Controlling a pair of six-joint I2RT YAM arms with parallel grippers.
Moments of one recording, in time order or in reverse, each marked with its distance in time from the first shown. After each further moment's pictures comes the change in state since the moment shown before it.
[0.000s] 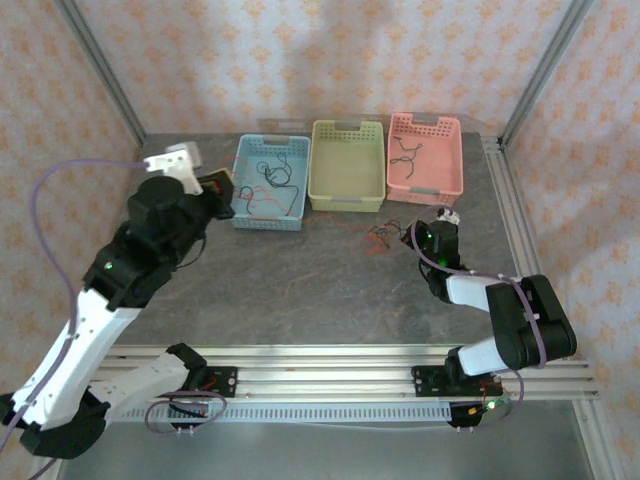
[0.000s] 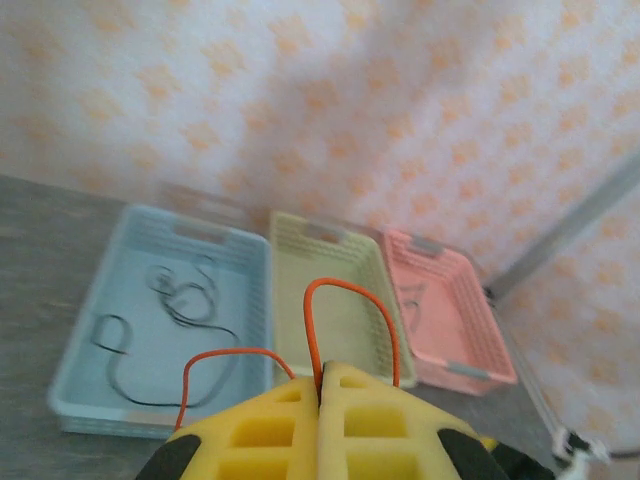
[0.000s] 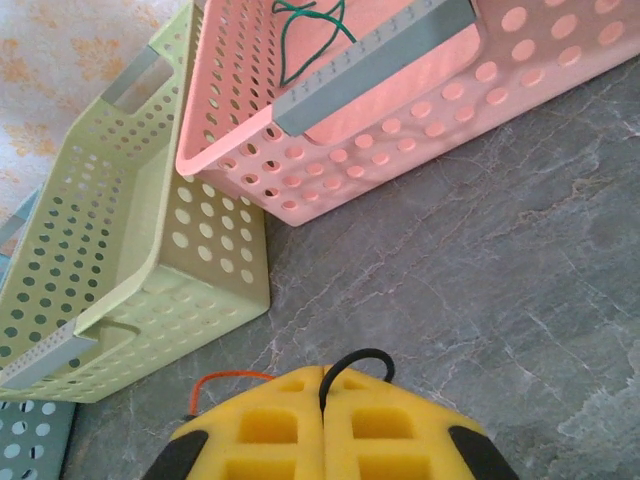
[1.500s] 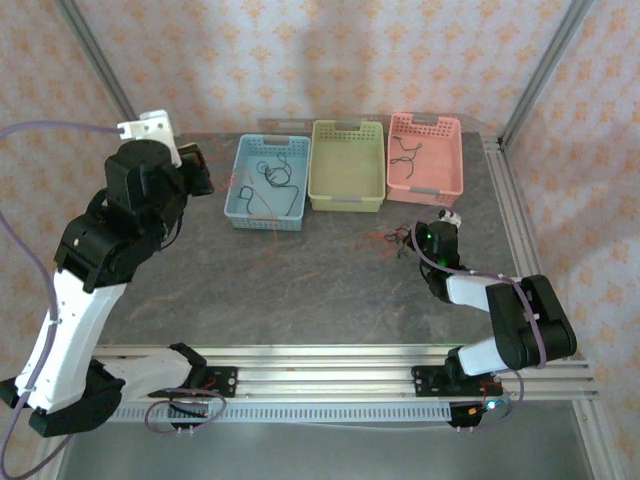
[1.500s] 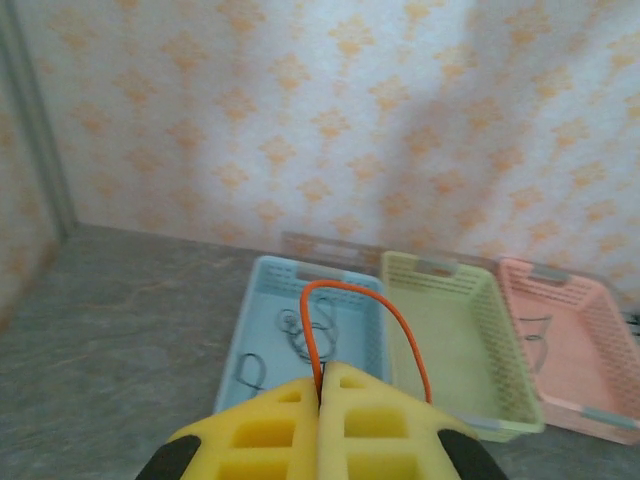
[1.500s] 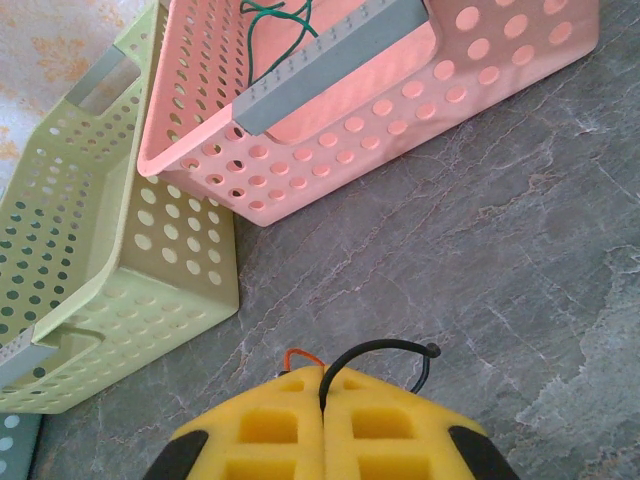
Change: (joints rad) left arm 0.018 0.229 0.433 -0.288 -0.131 0.130; right arm 0.000 0.000 0.000 -0.031 0.040 0.000
